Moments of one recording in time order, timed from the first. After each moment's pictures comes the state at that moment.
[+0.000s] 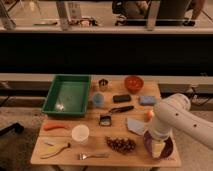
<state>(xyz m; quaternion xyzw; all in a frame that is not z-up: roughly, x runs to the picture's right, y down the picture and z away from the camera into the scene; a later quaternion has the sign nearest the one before) 0.208 0.242 0.674 -0.36 -0.05 -0.04 0.93</state>
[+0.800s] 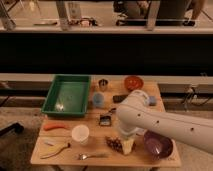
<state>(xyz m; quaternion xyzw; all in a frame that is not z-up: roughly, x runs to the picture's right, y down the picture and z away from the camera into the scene) 0.057 0.221 0.672 -0.32 -0.10 -0.15 0.93</state>
